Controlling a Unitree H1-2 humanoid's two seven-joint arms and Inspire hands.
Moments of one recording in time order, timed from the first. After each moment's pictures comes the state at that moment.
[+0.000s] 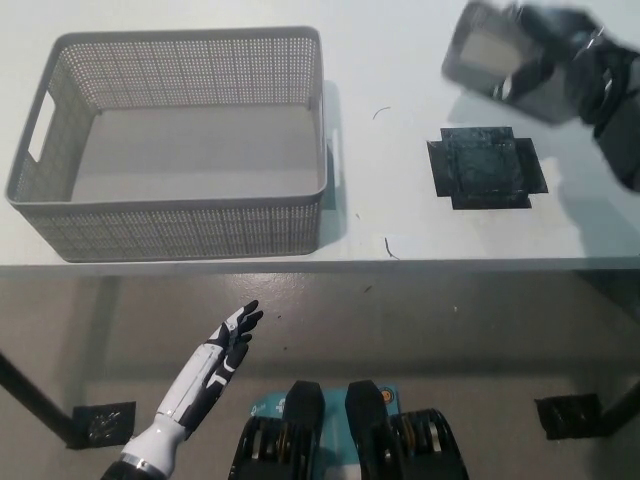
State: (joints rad) left_arm -0.12 0.18 -0.14 0.24 0.11 -0.34 -0.14; right_arm -1.39 -0.33 0.48 1.39 -0.62 -0.10 0.03
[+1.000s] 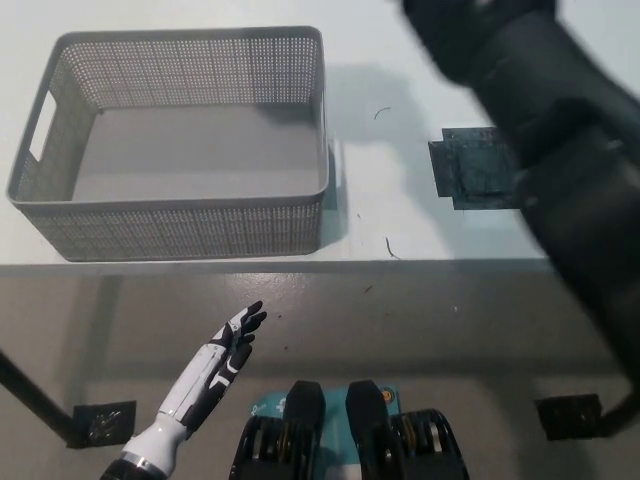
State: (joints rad) left_arm -0.13 0.19 -0.15 0.24 0.11 -0.34 -0.15; right_arm -1.68 0.03 0.47 1.33 -0.61 -0.17 -0.06
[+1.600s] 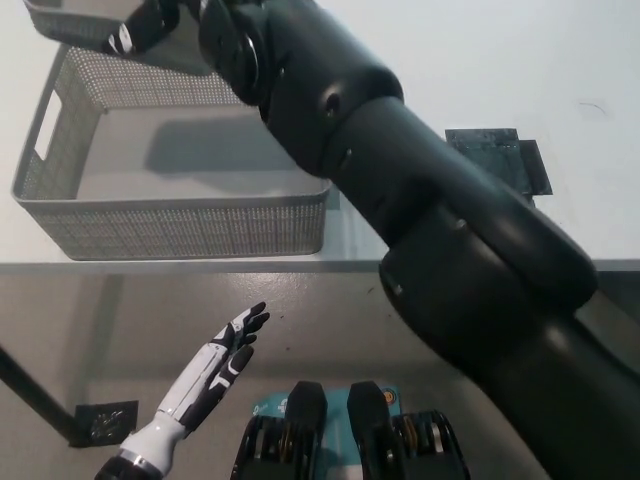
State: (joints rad) left_arm -0.13 0.21 -0.15 0.22 0.11 -0.33 -0.19; right_arm -1.64 0.21 0.50 1.43 -0.61 -0.10 -0.07
